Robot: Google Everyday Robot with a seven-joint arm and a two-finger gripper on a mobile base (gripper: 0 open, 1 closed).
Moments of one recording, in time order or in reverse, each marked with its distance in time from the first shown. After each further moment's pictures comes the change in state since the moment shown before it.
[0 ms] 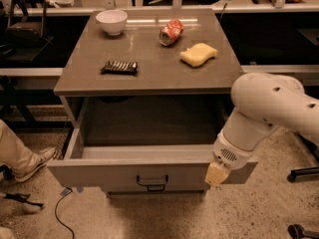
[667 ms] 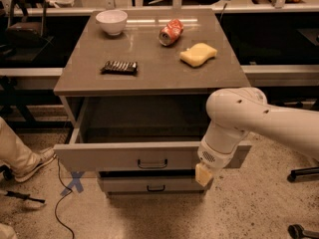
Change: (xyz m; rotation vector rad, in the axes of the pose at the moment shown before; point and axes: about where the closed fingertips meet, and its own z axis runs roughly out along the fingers) arm -0.020 -0.036 0.061 0.053 0.067 0.132
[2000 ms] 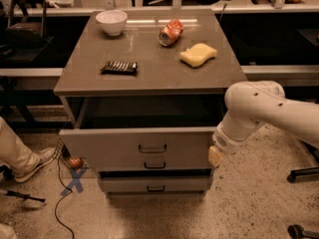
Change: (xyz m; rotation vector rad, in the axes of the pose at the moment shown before) arm -0.011 -0.083 -0.011 0.104 -0.109 0.170
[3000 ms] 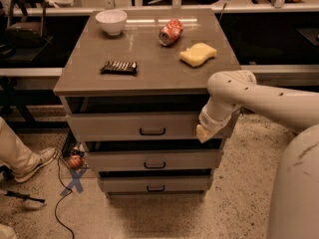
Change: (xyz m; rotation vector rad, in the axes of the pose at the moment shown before) arm -0.098 -0.062 0.038 0.056 -0.067 0.077
